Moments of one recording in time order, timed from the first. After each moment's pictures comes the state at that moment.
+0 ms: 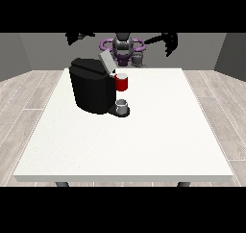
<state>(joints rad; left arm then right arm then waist) -0.74 0.15 0.34 -0.64 -0.36 -0.23 -0.27 -0.14 -0.14 -0.06 -1.47 -0.08 -0.05 -0.01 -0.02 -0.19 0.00</state>
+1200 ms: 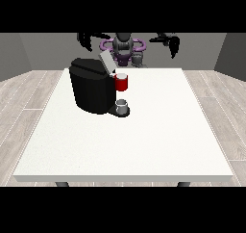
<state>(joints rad) -0.43 0.01 0.23 -1.04 -0.08 -0.28 -0.15 -0.35 -0.18 -0.07 -1.31 -0.07 0.04 0.03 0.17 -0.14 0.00</state>
